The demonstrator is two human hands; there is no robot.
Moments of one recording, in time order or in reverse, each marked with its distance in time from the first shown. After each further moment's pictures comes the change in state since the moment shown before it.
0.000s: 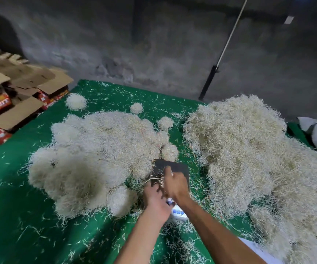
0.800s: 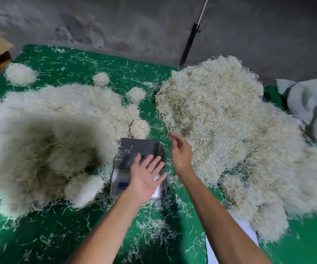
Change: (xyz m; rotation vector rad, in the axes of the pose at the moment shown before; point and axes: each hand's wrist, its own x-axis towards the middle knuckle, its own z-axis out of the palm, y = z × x) left_hand 0.058 -0.048 0.040 0.147 -0.165 -0.035; right_hand 0.062 0.074 -0.080 0.443 0.179 -0.080
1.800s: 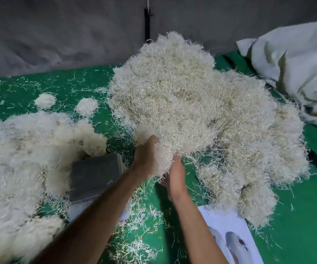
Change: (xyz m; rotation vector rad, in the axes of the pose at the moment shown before) left_hand 0.104 -0.082 0.138 0.966 0.078 0.255; right_hand -0.004 0.076 -0.109 0.570 0.203 0.578
